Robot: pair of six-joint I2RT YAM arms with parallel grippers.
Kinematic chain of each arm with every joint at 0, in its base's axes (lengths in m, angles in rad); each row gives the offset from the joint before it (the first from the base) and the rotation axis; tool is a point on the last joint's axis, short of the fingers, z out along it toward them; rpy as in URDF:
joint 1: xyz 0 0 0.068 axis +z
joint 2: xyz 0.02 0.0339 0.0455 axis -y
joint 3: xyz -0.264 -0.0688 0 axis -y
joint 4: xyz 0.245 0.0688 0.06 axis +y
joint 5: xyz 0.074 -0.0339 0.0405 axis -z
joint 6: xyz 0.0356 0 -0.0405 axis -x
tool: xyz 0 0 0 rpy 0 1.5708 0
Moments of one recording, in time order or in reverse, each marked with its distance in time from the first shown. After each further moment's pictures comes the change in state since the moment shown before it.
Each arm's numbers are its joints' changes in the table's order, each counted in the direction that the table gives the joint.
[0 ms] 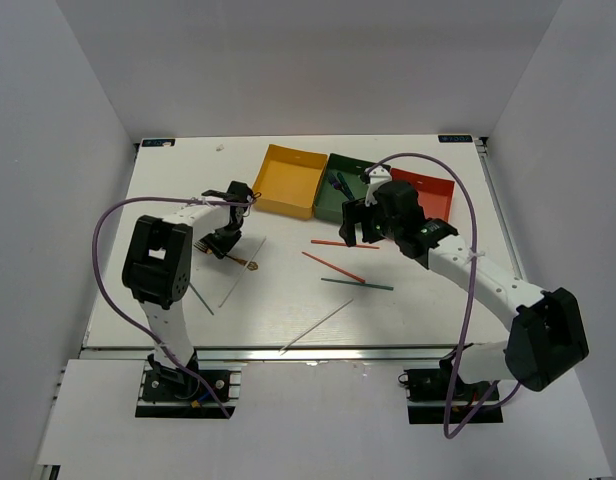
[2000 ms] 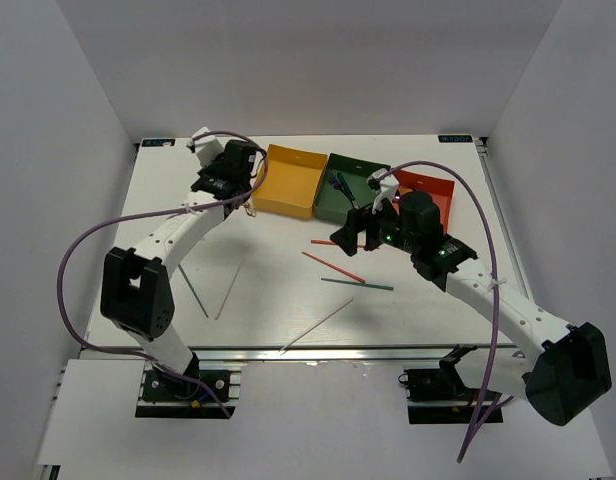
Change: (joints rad) left arm -0.091 0.247 0.121 -0.456 -0.237 -0.457; right arm 0.010 0.200 -0.133 -0.175 -0.224 -0.026
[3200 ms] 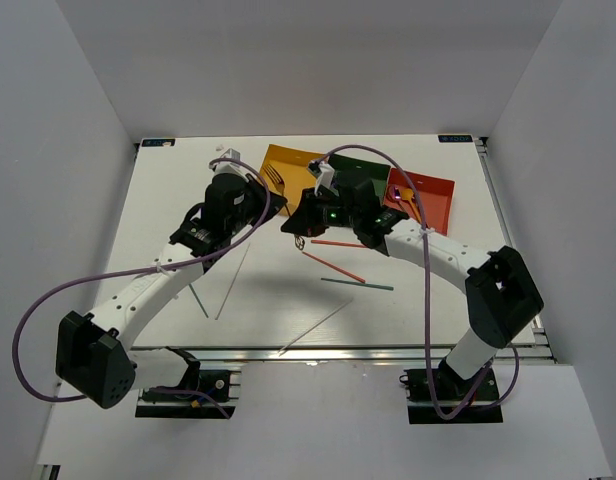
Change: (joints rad) left arm -0.136 0.409 -0.358 -0.260 0.735 0.093; right arm 0.137 -0.468 0.308 -0.185 -0.242 -0.311
